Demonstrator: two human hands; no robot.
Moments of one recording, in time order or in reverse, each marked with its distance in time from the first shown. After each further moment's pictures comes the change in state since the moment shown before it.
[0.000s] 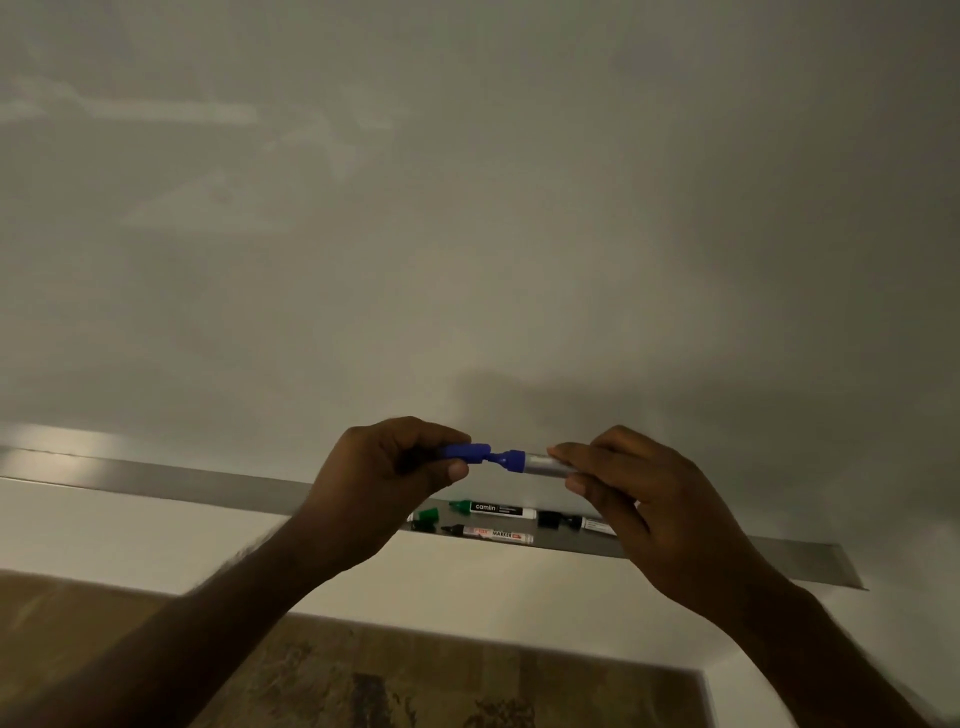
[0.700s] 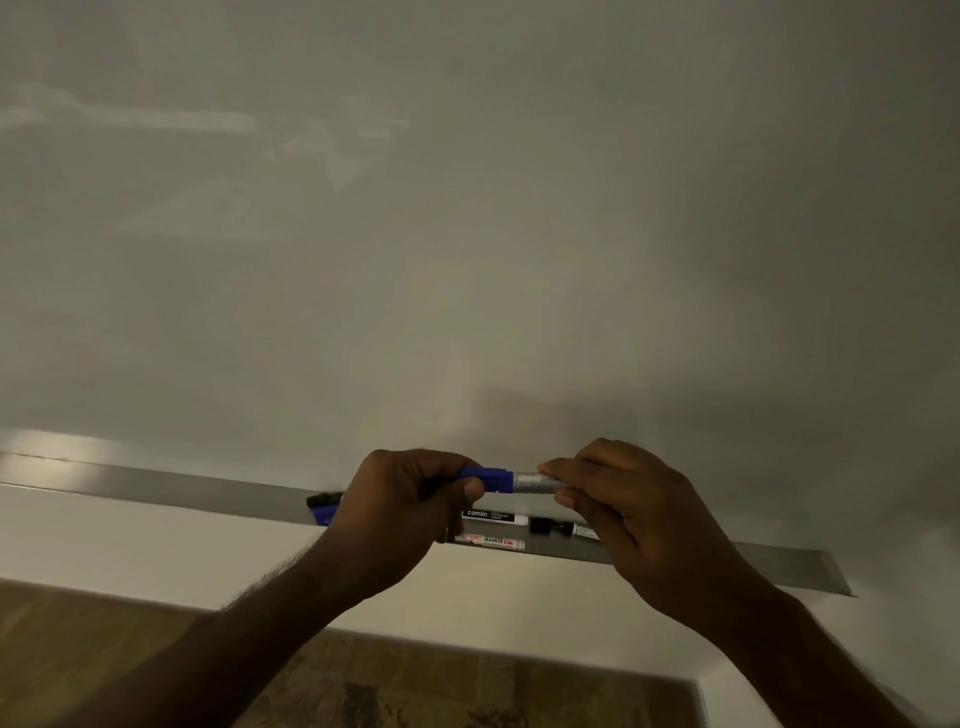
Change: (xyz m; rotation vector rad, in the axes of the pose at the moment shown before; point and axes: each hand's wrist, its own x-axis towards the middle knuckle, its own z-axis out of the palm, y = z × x) left_hand -0.011 0.011 0.022 0.000 -0.049 -0.003; right_hand -0.003 -0.006 -0.006 -0.041 -0.033 -0.057
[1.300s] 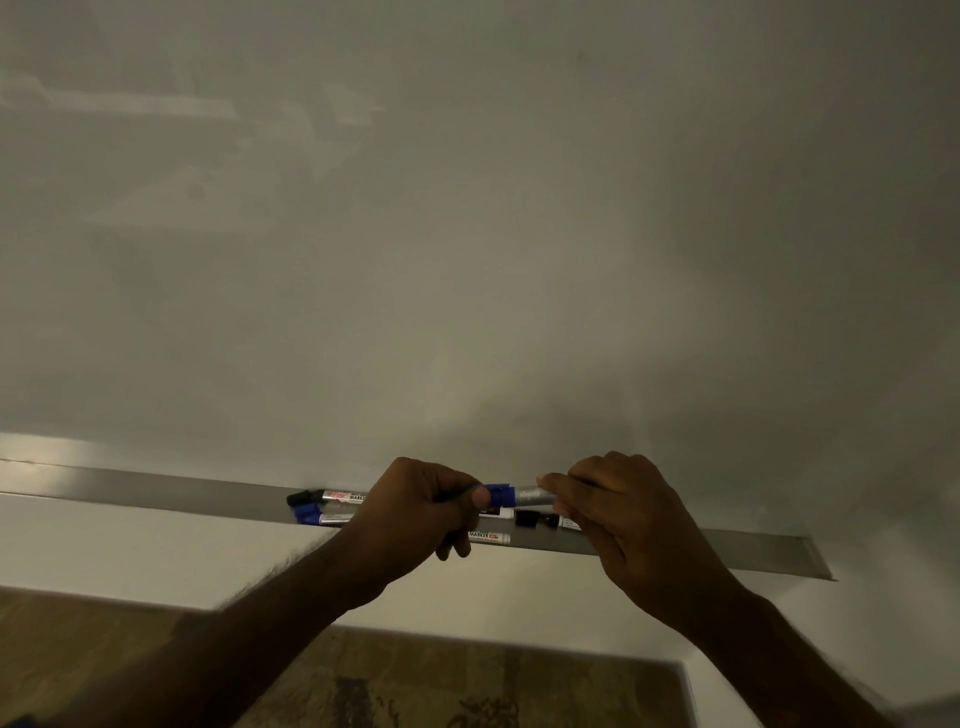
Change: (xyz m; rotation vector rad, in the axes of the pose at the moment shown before) left_hand 0.021 -0.021 0.028 -0.155 -0.220 -0.188; right_hand -0.021 0.034 0.020 -0.251 0.004 -0.076
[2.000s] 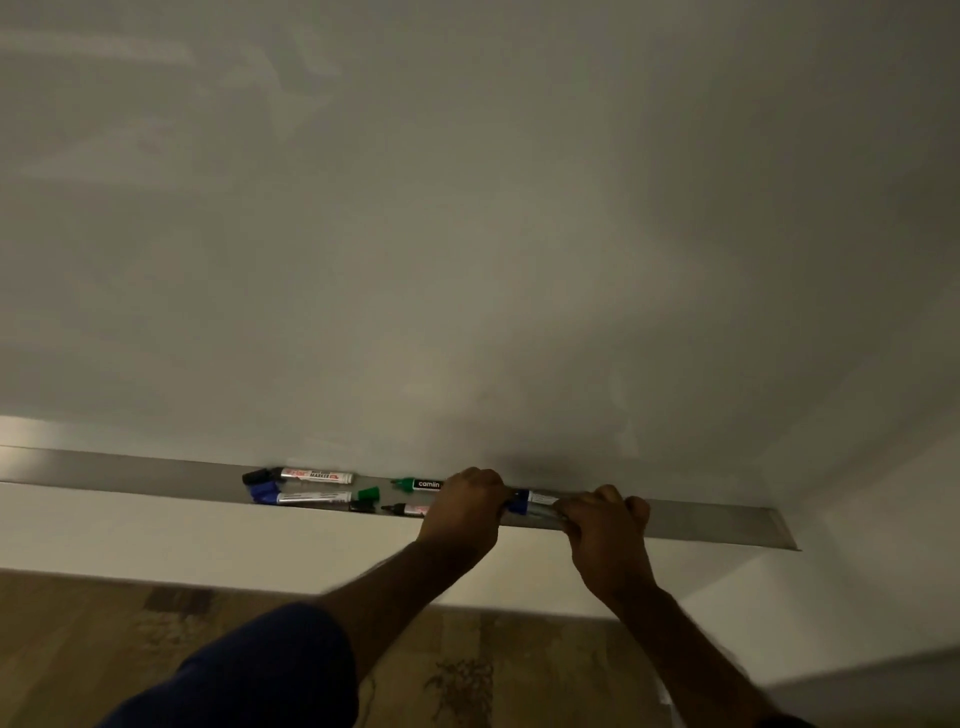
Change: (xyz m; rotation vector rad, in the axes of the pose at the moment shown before) left_hand 0.104 -0.112 0.117 0.842 0.057 0.286; right_hand -0.073 0.074 0.134 -0.092 -0.242 0.659
